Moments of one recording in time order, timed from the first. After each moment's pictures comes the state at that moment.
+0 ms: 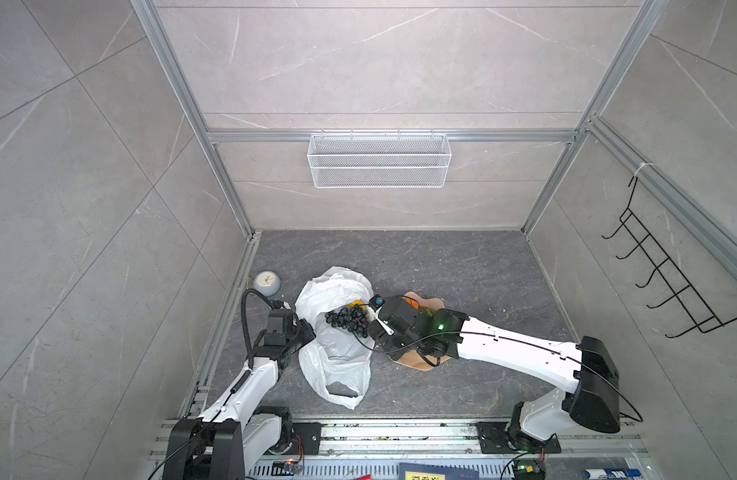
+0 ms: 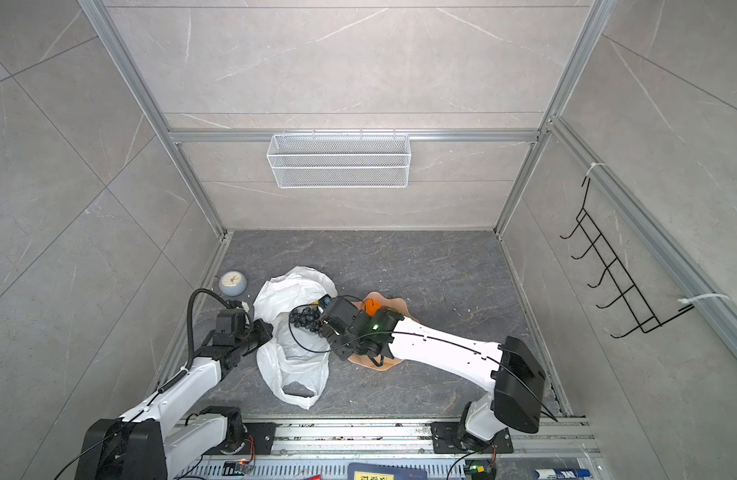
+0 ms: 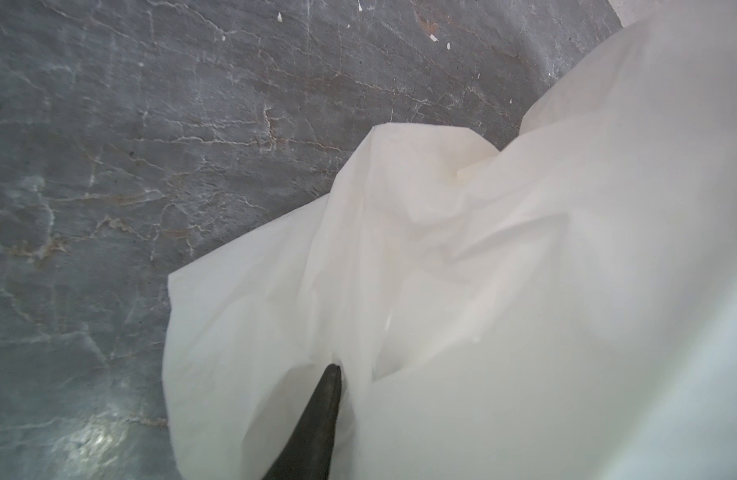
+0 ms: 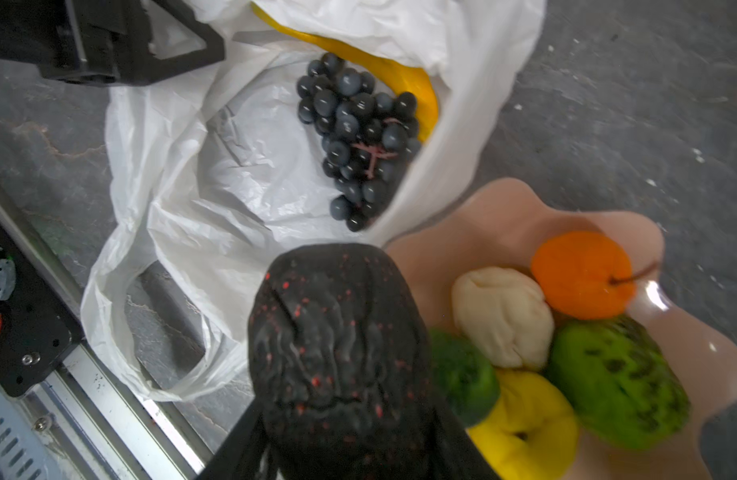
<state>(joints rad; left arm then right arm) -0.09 1.04 0.39 -0.15 0.12 -0.62 1.06 1.52 1.25 -0.72 0.17 0.26</state>
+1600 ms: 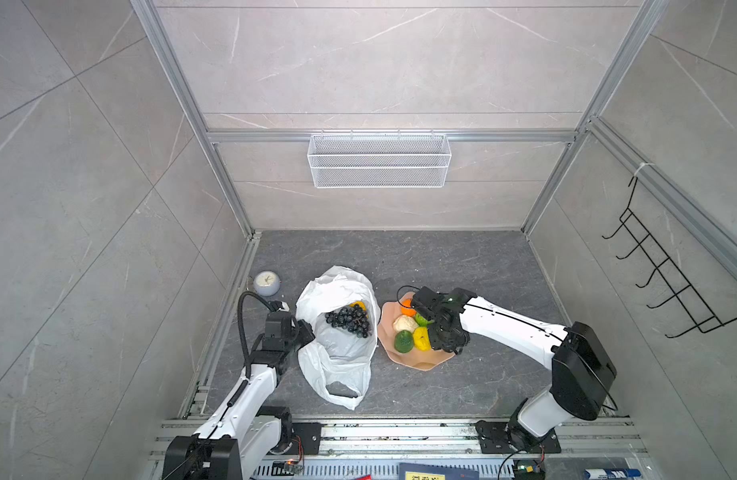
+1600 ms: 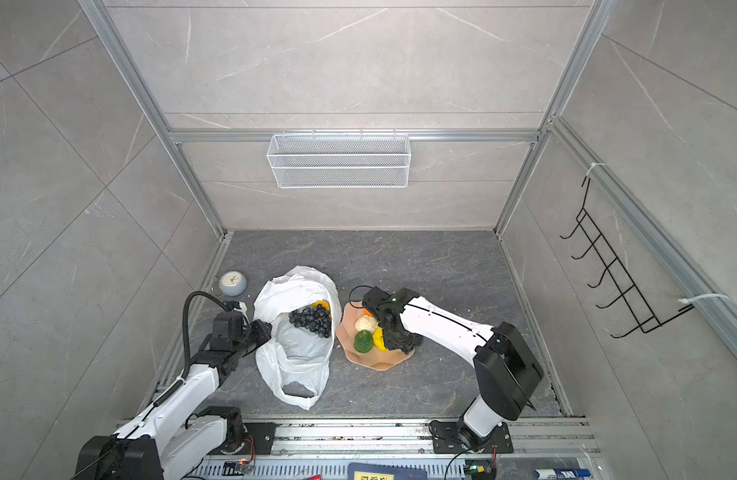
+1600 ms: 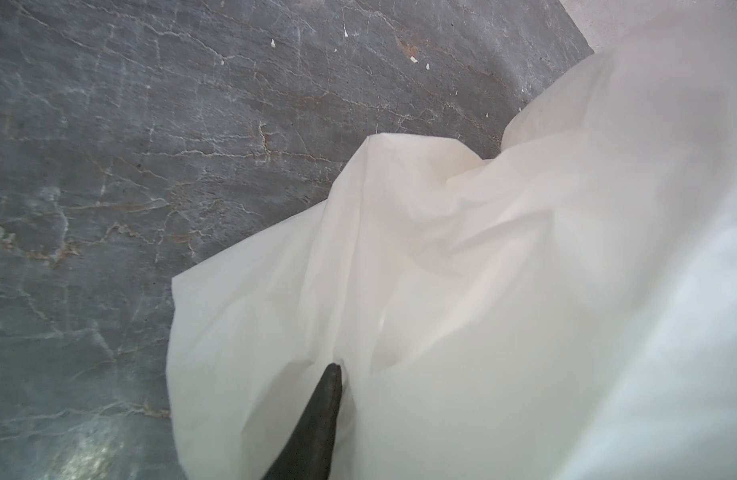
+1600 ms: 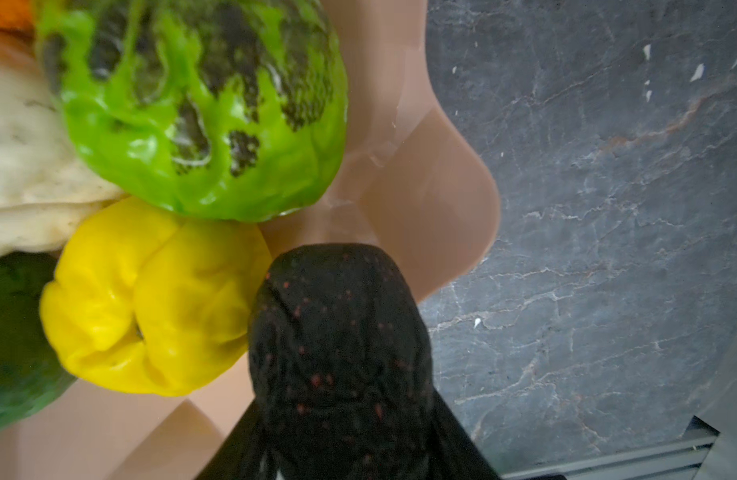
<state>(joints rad) -0.09 0.97 0.36 -0.15 0.12 -0.62 0.76 1.62 1.17 -1.12 0.25 0.64</state>
